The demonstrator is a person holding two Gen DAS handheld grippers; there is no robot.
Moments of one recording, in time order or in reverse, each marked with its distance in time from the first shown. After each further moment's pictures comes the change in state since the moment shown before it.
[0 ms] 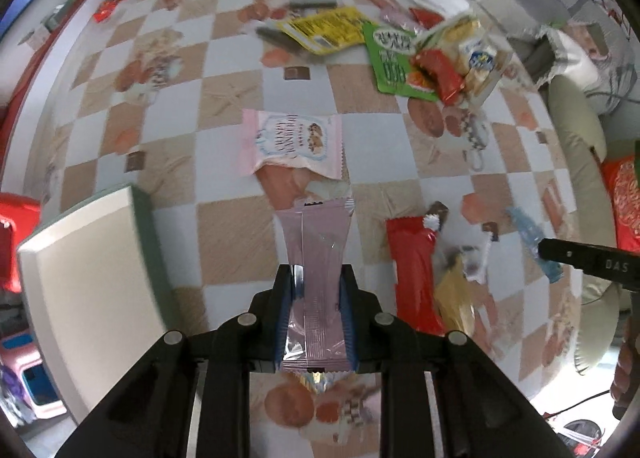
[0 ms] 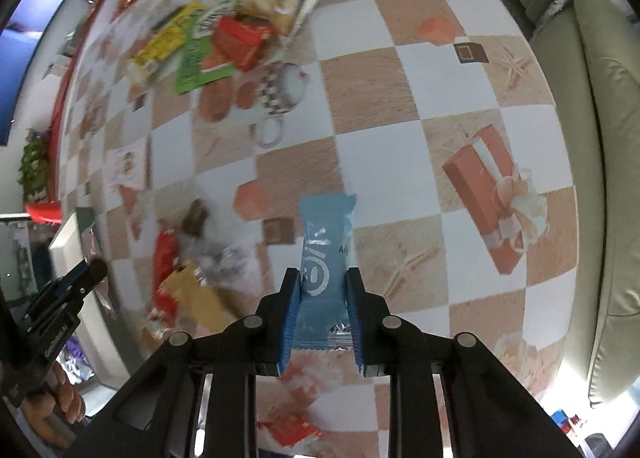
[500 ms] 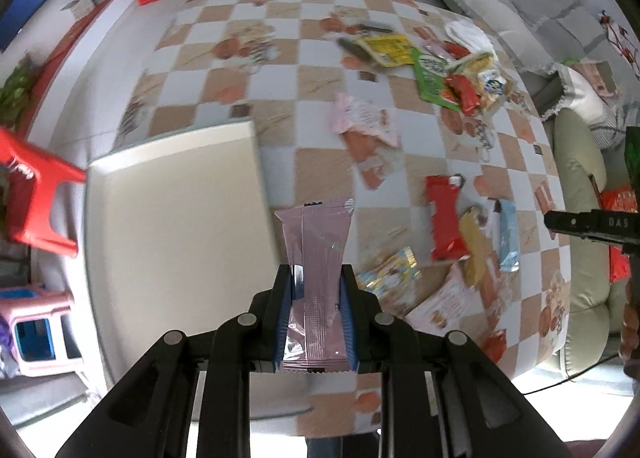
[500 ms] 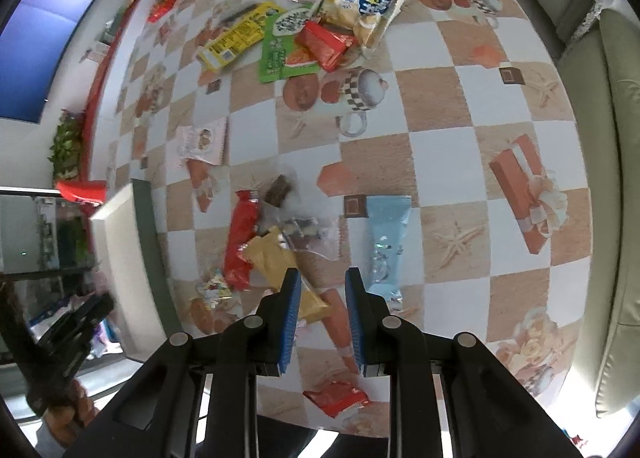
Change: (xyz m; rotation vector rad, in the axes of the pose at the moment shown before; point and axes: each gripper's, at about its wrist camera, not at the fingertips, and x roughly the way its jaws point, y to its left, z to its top) left arm -0.079 0.072 -0.088 -0.112 -0.048 0.024; right arm -0.020 0.035 -0.024 -0.046 -0.011 0.027
